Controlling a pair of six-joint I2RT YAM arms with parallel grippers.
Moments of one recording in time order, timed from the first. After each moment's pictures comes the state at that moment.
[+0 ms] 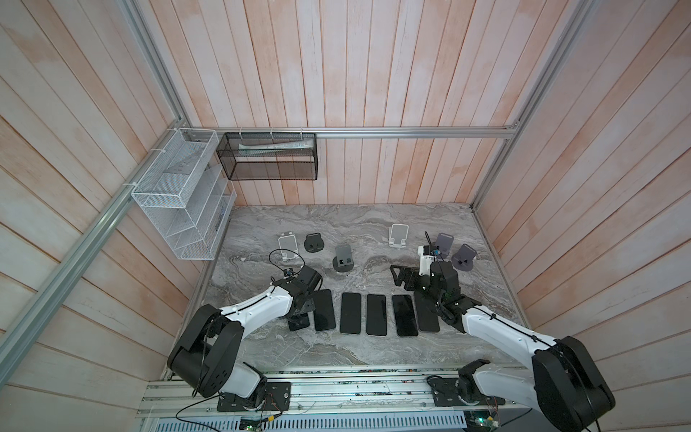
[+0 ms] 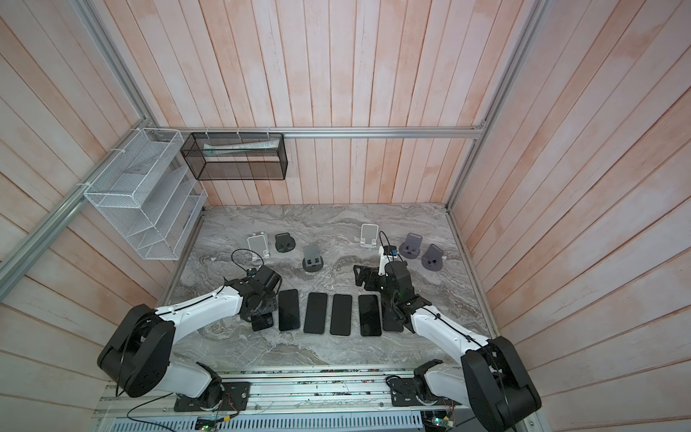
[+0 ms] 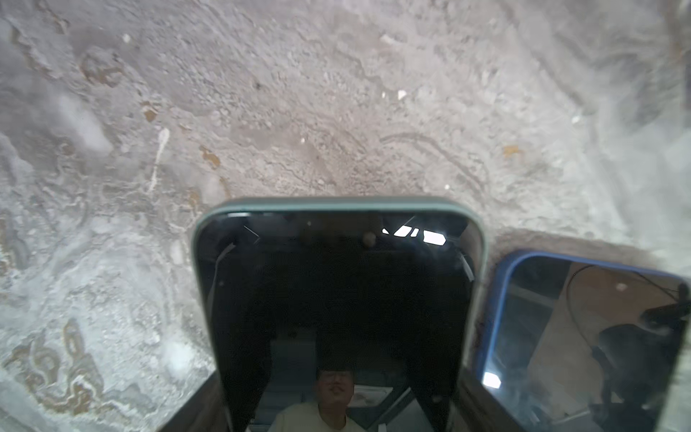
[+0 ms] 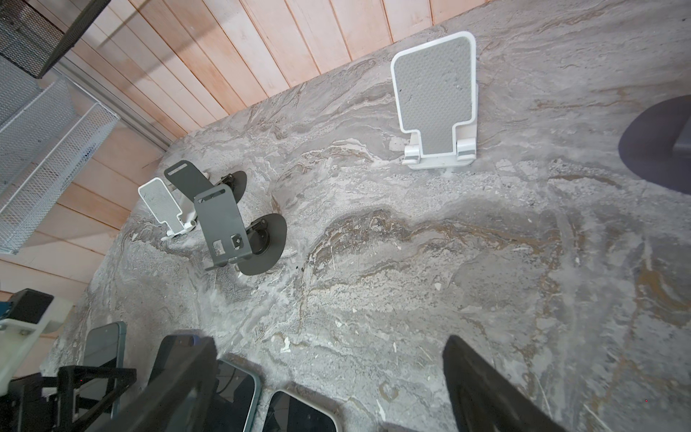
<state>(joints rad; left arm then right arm) -0.54 1.50 0.77 -0.62 -0.31 -0.76 0.44 1.20 0.49 0.27 -0.07 0.52</state>
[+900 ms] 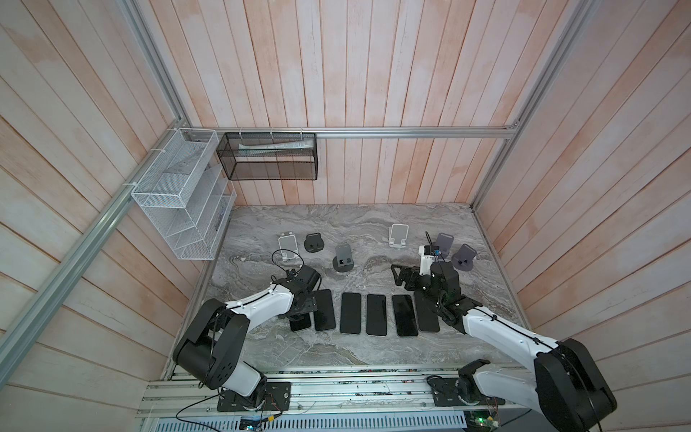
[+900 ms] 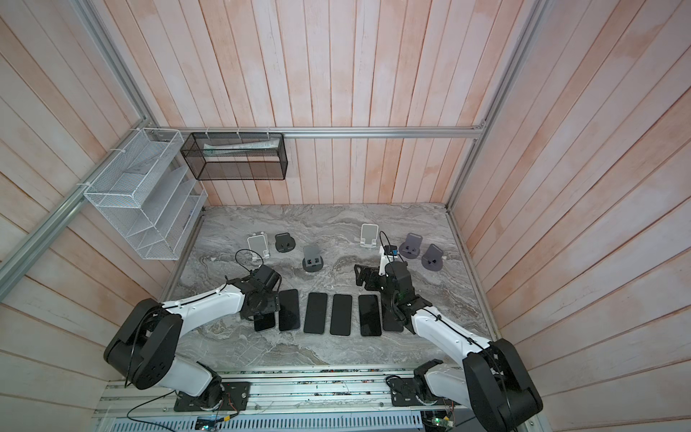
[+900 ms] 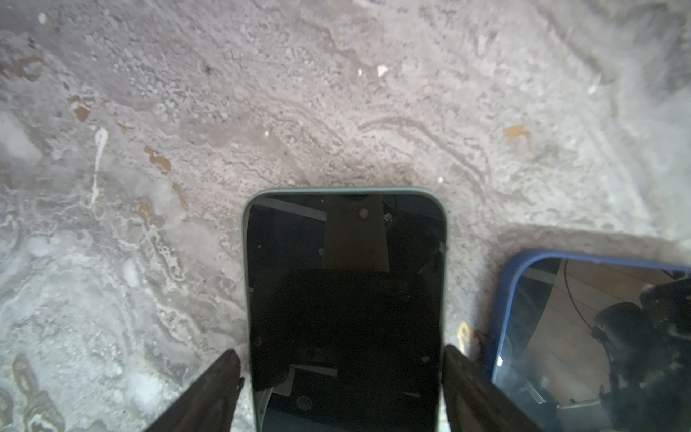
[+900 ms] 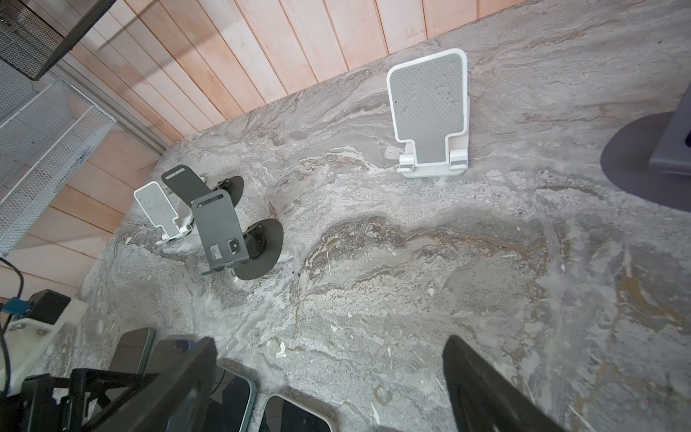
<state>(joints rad) -0.51 1.52 0.77 -0.58 -0.24 -0.70 0.44 1.18 0.49 0.27 -0.05 0.50</state>
